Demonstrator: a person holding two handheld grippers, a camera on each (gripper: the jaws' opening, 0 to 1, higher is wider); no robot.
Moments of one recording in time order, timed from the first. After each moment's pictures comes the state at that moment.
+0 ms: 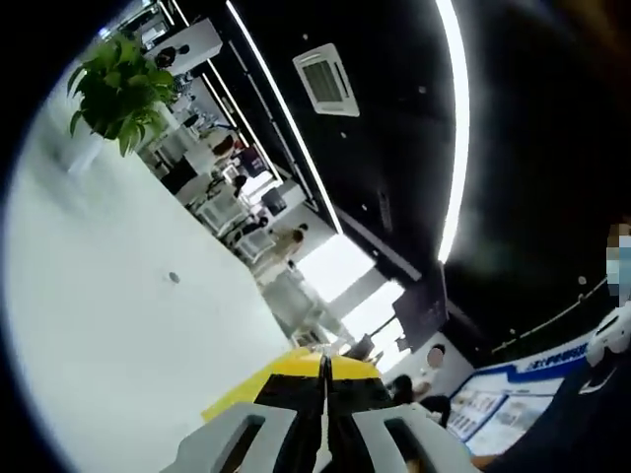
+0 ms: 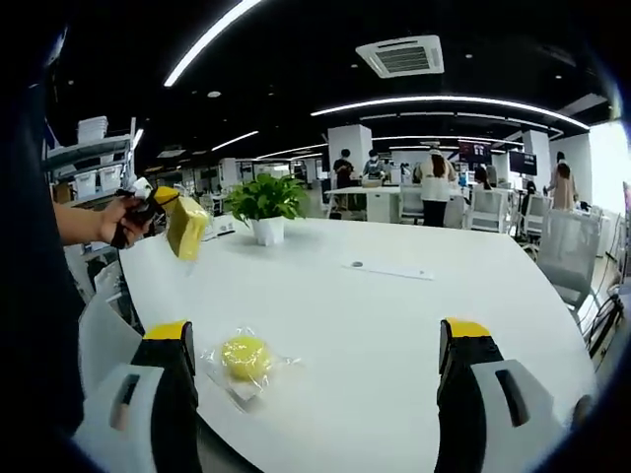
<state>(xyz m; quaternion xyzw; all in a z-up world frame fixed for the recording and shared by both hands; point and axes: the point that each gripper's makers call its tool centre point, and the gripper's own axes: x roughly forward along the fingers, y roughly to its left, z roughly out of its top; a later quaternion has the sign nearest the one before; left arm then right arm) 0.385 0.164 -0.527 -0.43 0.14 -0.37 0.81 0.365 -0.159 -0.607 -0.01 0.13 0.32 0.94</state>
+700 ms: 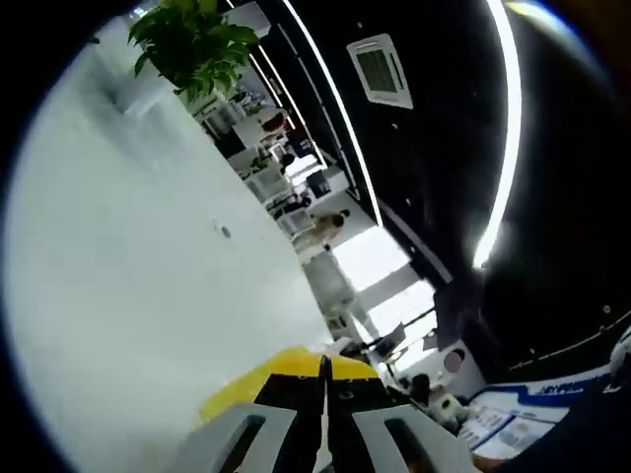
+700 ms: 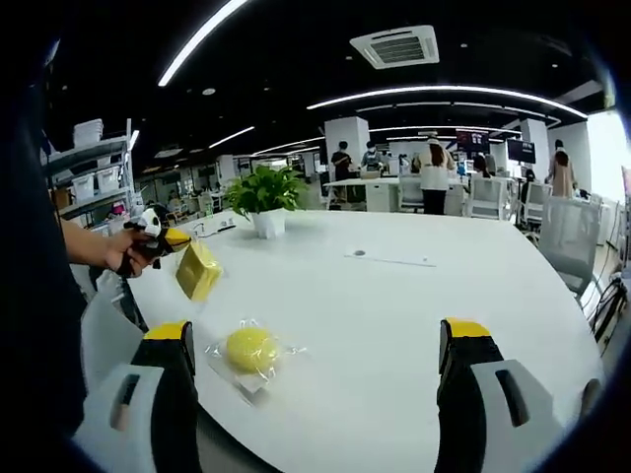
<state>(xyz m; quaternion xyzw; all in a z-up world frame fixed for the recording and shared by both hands) 0.392 0.175 -0.633 -0.47 0.21 -0.31 0.80 0.356 -0.156 -0.620 0.00 0.15 0.32 0.93</state>
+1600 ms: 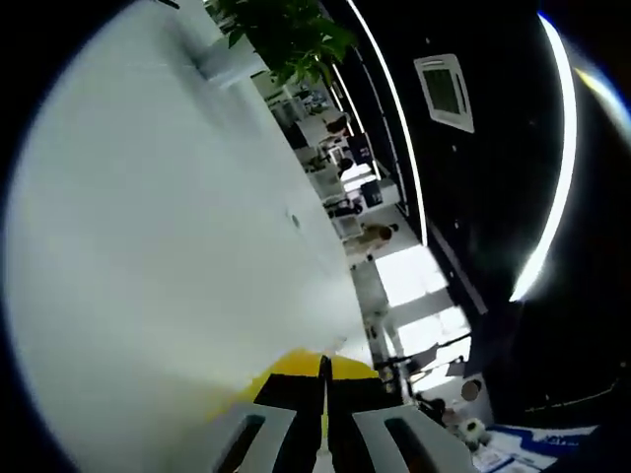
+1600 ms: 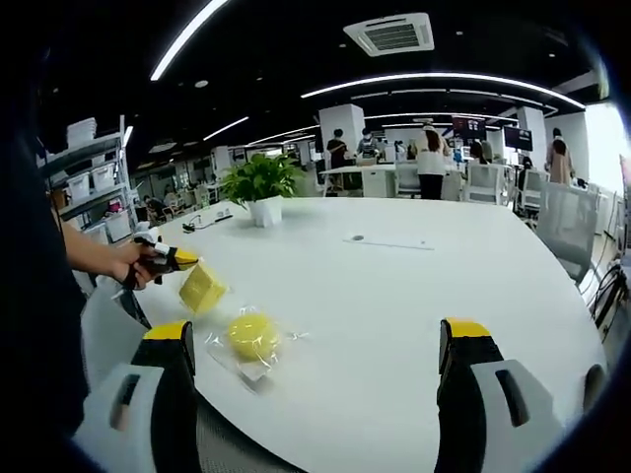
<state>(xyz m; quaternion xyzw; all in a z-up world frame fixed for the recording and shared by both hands) 0.394 0.204 -0.710 -0.50 0.27 -0.21 0.80 0.351 -0.157 -0.635 0.01 0.17 0.31 0.93</state>
